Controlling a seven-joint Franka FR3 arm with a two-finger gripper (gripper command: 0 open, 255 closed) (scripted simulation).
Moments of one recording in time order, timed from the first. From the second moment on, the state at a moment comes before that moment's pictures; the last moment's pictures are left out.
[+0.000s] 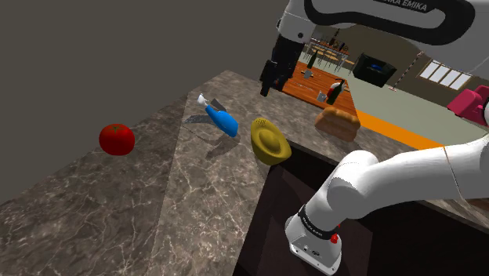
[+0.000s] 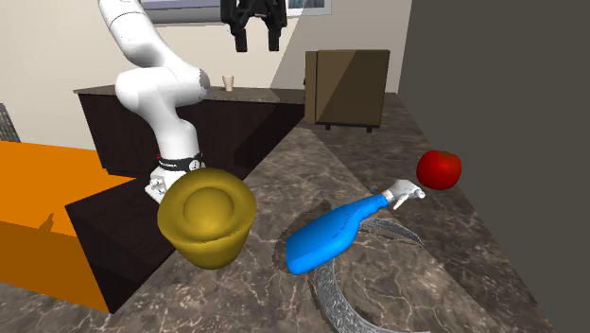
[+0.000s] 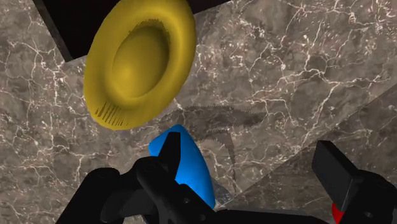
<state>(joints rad) -0.03 -0.66 -0.02 -2.29 0.00 1.62 0.00</state>
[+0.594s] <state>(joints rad) -0.07 -0.39 -0.03 -2.26 -0.06 1.84 0.02</state>
